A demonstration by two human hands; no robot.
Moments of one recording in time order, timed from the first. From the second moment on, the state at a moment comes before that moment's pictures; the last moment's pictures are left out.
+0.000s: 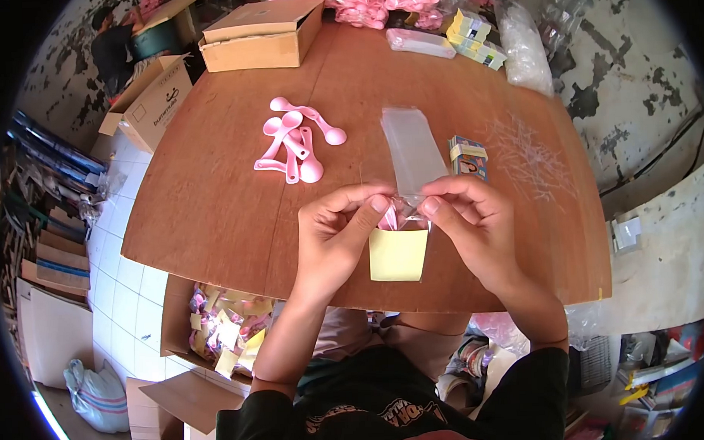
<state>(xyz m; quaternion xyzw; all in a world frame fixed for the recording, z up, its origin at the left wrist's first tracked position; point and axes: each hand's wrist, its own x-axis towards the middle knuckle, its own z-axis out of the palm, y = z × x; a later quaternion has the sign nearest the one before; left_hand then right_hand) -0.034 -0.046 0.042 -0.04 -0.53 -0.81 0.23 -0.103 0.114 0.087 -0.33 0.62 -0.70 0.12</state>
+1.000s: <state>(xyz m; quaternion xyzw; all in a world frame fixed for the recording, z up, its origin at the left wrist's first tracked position) -0.026 -0.066 0.023 -0.07 -0.55 -0.81 0.19 -0.132 0.126 0.060 -0.43 0.64 -0.61 0.16</state>
